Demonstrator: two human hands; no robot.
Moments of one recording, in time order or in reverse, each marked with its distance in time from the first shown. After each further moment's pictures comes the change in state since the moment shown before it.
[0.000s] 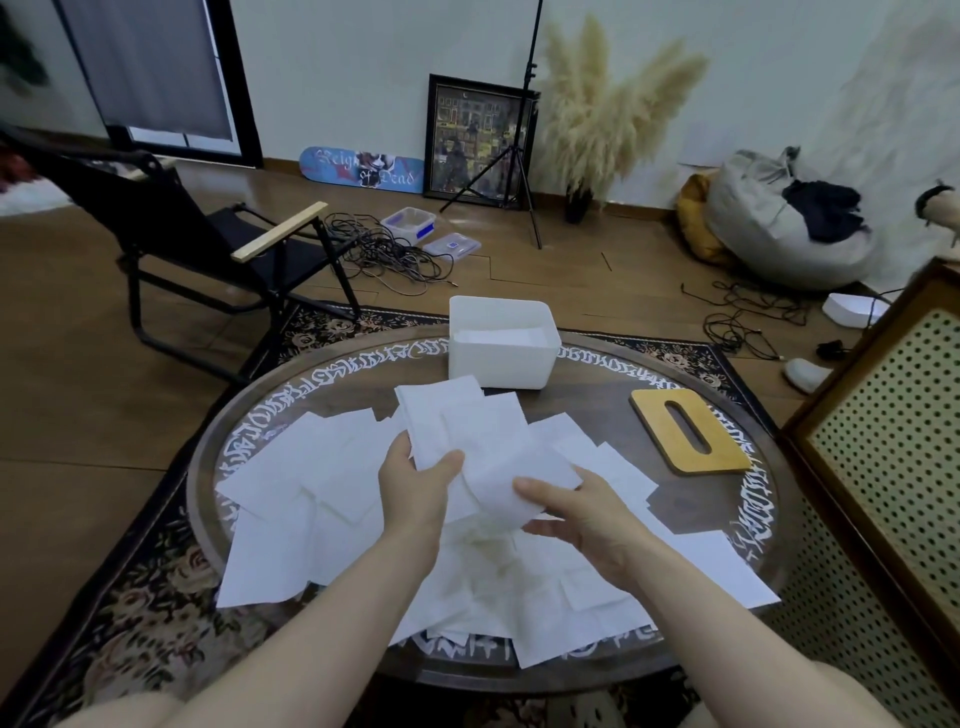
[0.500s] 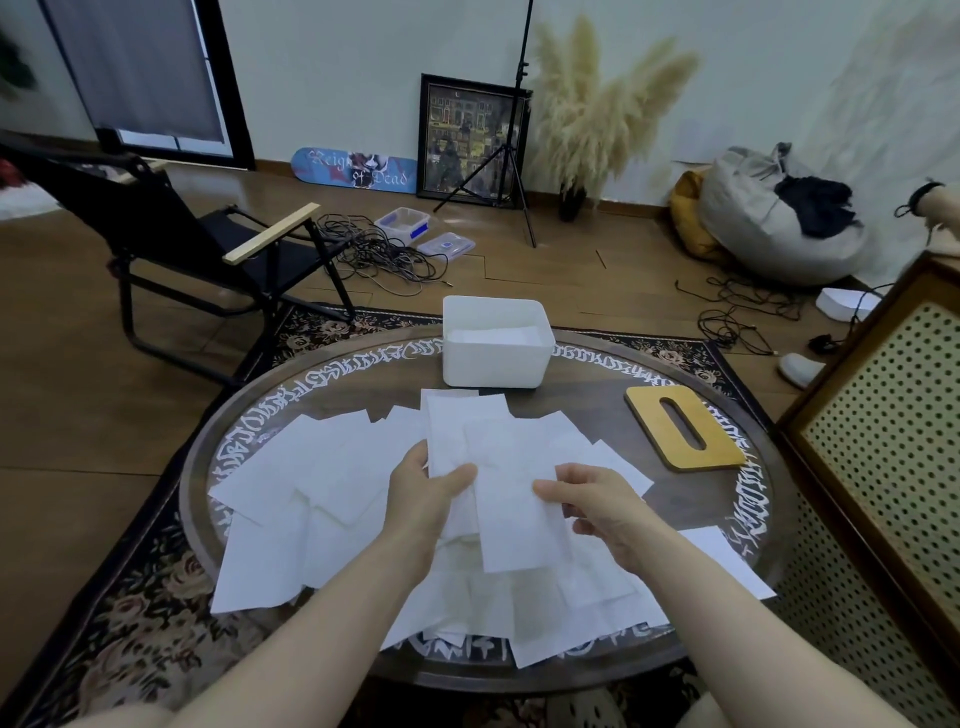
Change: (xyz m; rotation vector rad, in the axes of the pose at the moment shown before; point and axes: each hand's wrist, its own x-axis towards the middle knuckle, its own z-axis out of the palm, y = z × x) left_hand 0.002 -0.005 -0.001 0.084 -0.159 -0.122; right_hand 0.008 -0.001 -0.023 -0.202 0.146 0.126
